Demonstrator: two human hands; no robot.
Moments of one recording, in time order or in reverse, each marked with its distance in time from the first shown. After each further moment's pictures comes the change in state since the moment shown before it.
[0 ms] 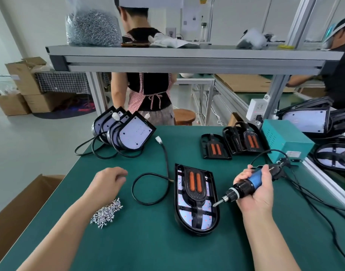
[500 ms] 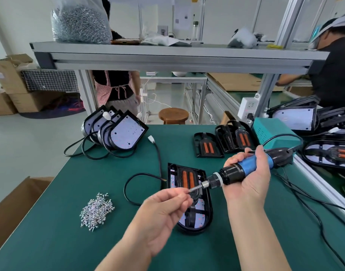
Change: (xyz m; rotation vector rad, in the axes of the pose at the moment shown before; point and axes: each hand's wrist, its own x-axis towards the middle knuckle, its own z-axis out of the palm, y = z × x) left_hand -0.095 0.134 0.043 -1.660 -0.454 -0.452; right_hand -0.056 0.016 0.064 -0.028 -0.052 -0.197
